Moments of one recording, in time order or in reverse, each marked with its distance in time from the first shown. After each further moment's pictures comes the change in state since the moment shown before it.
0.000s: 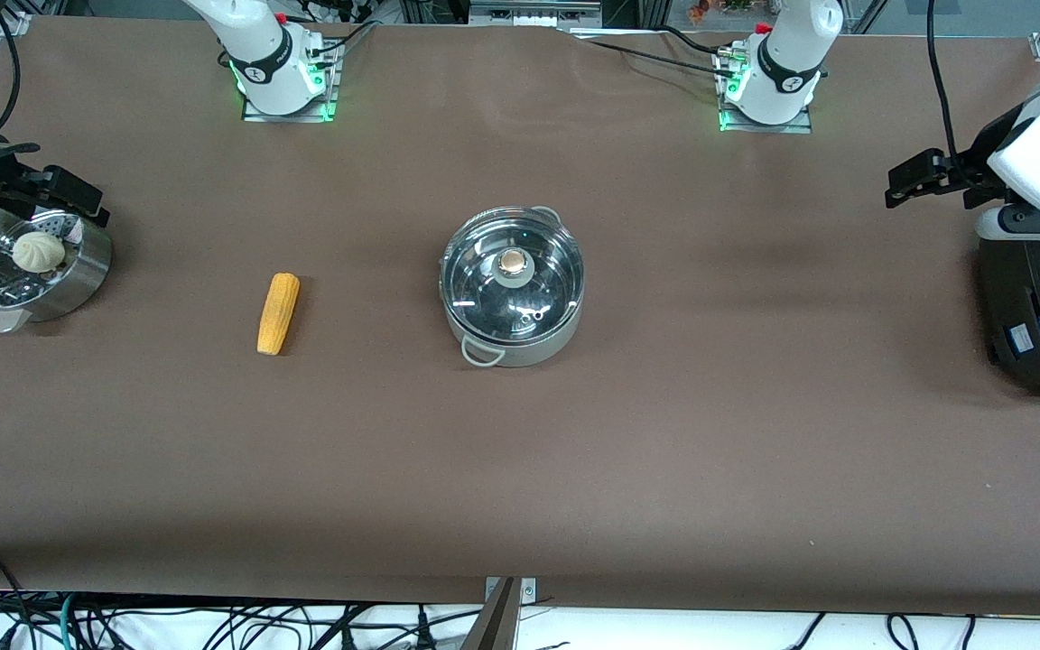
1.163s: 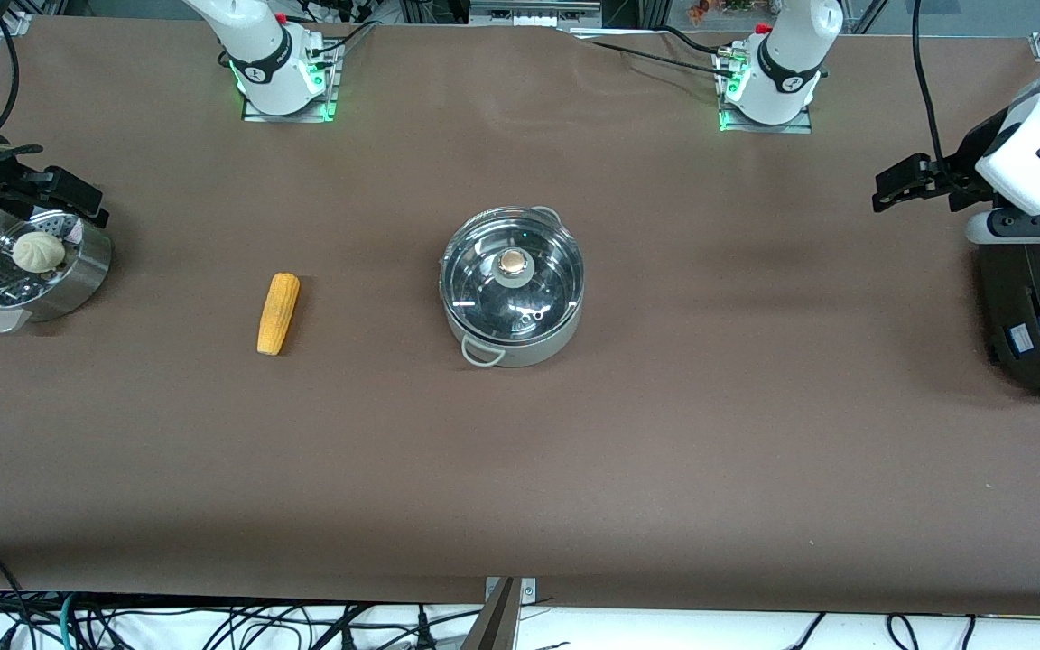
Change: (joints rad) left arm -0.001 -0.001 -0.010 -0.016 -0.023 0.023 -0.046; right arm 0.000 0.001 0.003 0.000 -0.014 0.001 -0.001
